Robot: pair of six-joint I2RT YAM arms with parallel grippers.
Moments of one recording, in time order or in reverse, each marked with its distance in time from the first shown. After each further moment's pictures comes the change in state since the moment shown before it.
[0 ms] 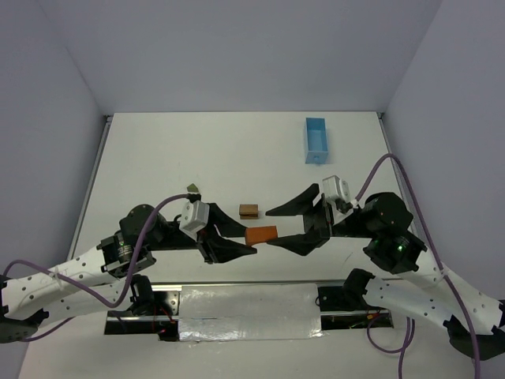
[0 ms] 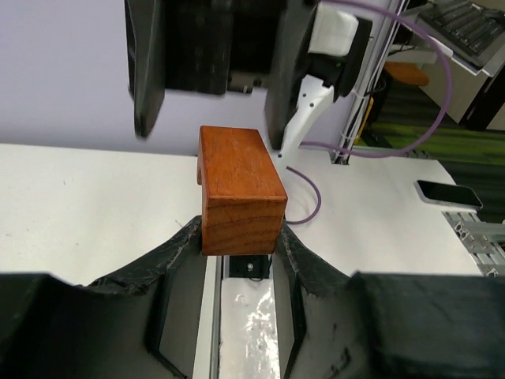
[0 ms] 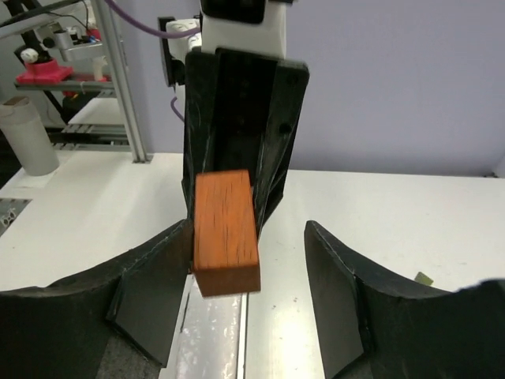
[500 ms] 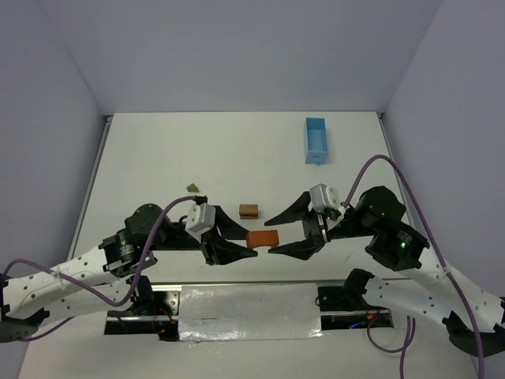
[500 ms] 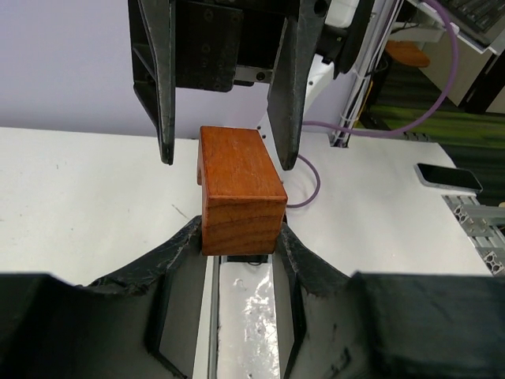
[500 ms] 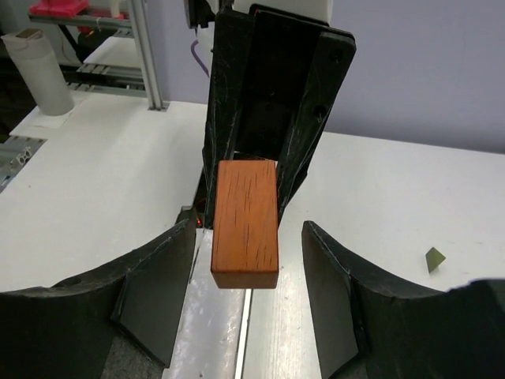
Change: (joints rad) left arm 0.000 0.006 0.000 -0.051 0.018 0.011; right arm 0.005 0.039 0.095 -0.233 -0.090 -0.148
